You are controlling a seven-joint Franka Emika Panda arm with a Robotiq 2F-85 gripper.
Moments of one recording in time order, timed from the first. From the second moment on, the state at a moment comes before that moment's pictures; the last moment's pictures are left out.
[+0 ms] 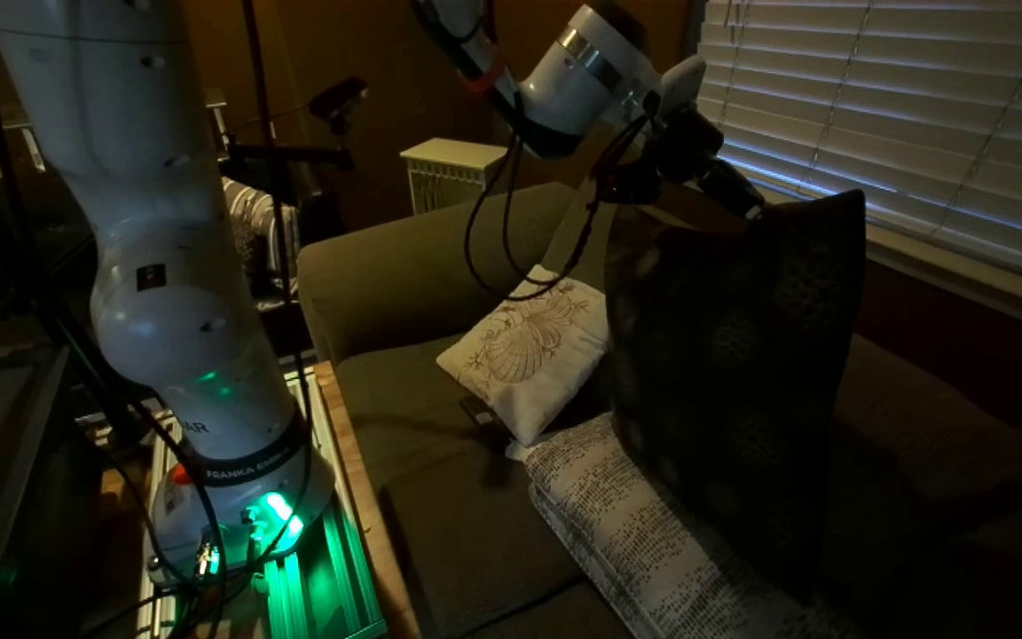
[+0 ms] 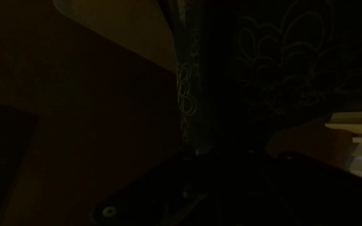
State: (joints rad) arm 0.05 0.12 0.01 -2.05 -1.29 1.92 1.76
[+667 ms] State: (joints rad) arm -0.01 0.20 -0.03 -2.03 -1.45 2.14 1.80
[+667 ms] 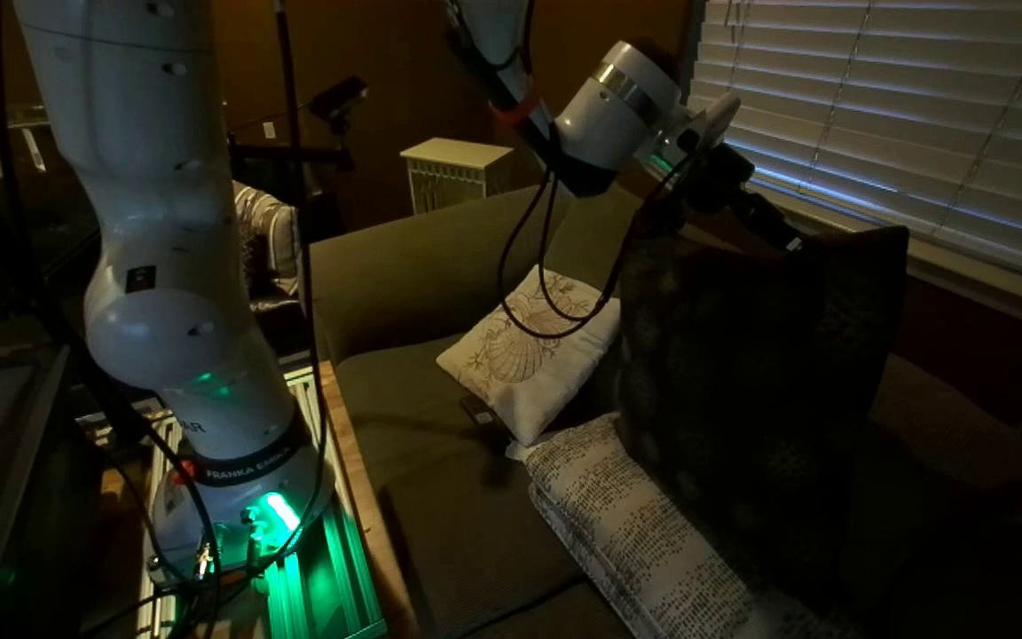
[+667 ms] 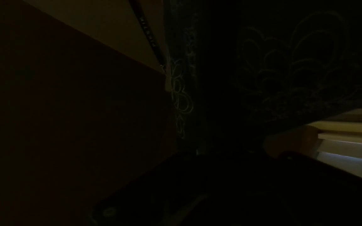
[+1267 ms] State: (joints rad) arm -0.08 0.25 -0.07 -1.98 -1.48 2.39 1.82
